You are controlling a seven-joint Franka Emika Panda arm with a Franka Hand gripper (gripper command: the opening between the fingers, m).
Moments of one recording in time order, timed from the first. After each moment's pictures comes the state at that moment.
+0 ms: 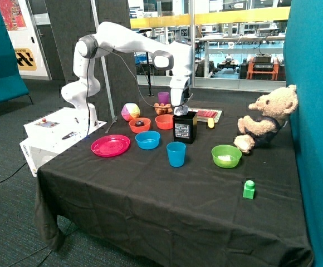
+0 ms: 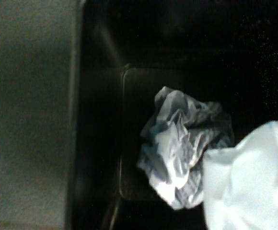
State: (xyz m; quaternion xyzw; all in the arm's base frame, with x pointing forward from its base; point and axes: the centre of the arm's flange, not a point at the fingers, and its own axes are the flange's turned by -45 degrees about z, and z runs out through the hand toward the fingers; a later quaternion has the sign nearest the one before) arm 0.679 -0.051 0.427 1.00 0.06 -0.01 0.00
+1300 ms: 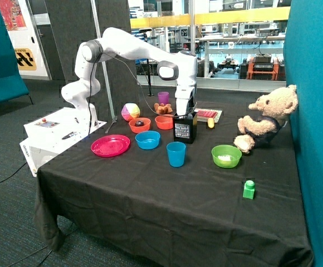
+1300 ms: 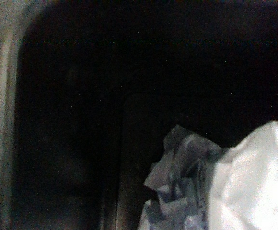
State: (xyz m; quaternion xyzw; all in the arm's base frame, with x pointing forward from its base) arm 0.698 -0.047 0.388 1.00 0.07 0.00 0.00
